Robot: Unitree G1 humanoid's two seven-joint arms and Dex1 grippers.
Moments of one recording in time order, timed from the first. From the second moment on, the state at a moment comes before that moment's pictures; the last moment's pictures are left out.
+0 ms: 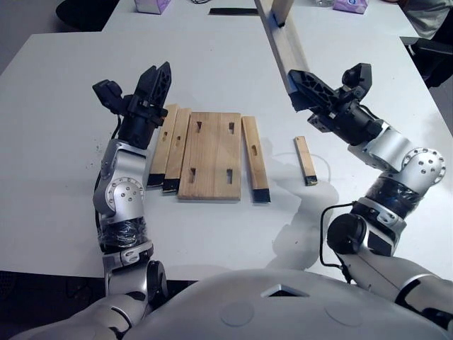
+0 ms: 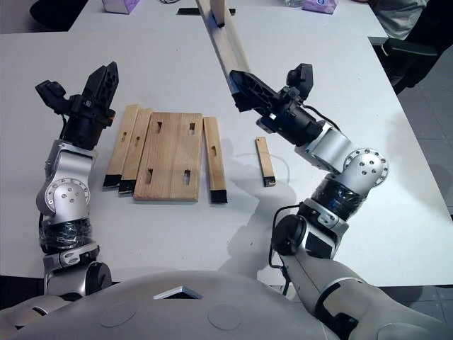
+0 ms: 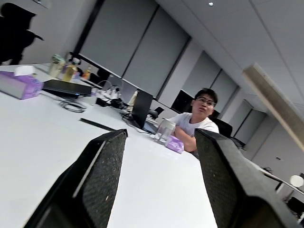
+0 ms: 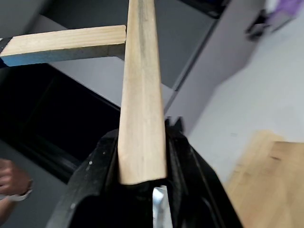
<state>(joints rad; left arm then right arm) -0.17 0.18 0.31 -0.15 -0.83 0.30 -0.44 -0.49 -0.01 -0.70 -0.04 1.42 1.50 0.25</state>
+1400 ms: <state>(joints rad) -0.73 0.57 0.31 -0.01 -1.59 1.08 -0.90 -0.59 -0.57 -0.01 0.10 1.96 1.44 0.87</state>
